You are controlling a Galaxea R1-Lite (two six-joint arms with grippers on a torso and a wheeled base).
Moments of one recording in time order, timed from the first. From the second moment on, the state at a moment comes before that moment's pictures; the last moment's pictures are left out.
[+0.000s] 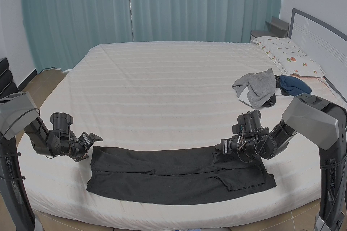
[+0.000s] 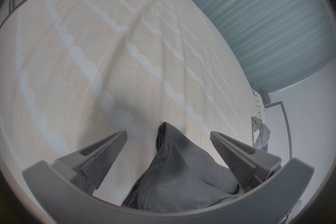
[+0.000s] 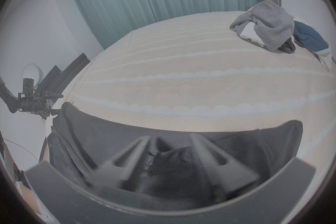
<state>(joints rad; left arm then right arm) 0.10 2.25 -0.86 -0.57 -0.29 -0.74 0.35 2.41 -1.11 -0.60 0.10 0.21</state>
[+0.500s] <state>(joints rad) 0.10 2.25 -0.86 -0.57 -0.29 -0.74 0.36 2.42 -1.16 -0.60 0.10 0.22</state>
